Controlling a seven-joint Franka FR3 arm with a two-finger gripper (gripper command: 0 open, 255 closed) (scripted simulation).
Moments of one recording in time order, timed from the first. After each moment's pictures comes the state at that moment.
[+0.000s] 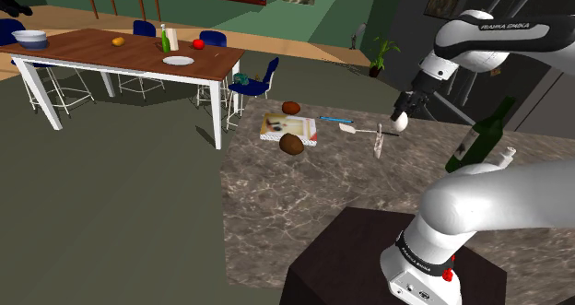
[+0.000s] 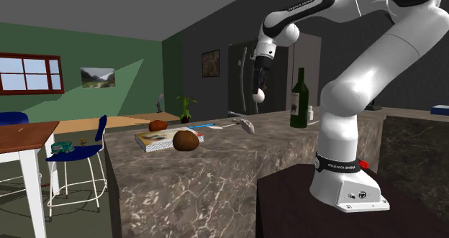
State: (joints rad) arm -0.30 -0.74 -0.56 -2.52 -0.13 1.88 -0.38
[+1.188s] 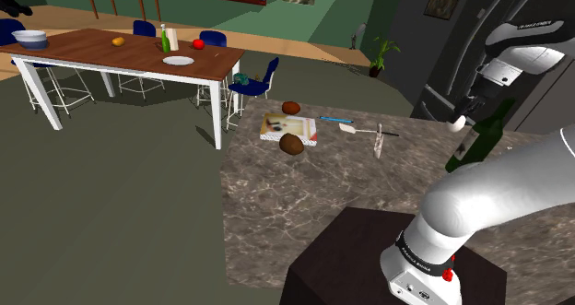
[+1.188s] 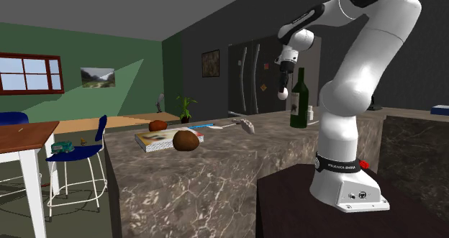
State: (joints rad) arm -0.23 -0.47 -1.07 -2.13 -0.19 1.79 -0.87
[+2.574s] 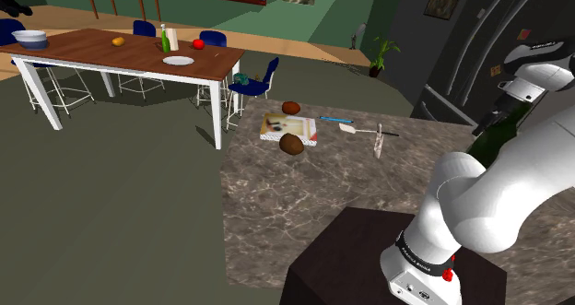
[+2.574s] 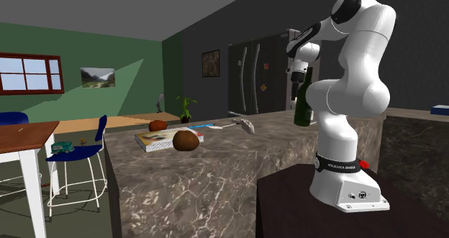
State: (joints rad) arm 0.40 -0.44 -1.86 -1.82 -0.23 1.80 -1.08
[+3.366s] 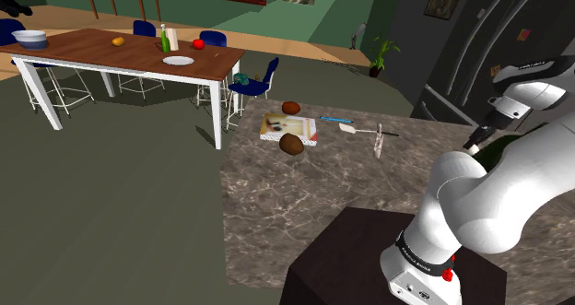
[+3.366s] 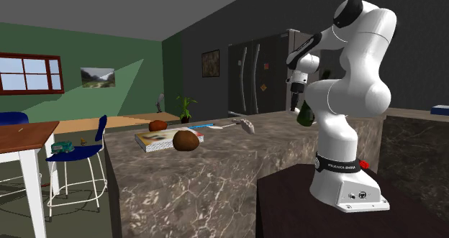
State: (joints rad) arm 0.45 -0.51 -1.94 -1.91 -0.30 1.93 -1.06
